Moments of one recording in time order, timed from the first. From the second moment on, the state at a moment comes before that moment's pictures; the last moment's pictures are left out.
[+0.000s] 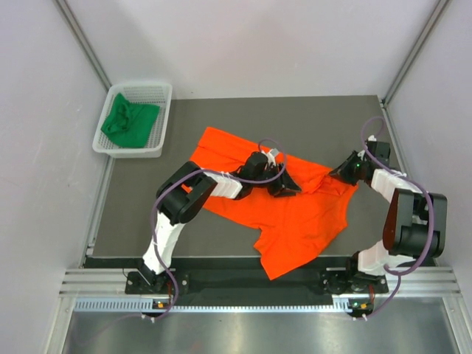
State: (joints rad) left arm -0.77 2.18 1.22 0.52 0.55 -1.14; right arm -0.18 1.52 0.80 -0.16 -0.40 0.59
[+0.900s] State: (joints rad) left arm -0.79 2.25 1.38 0.34 0.42 -1.14; right arm -0.21 1.55 0.83 -0.11 -0.46 0.59
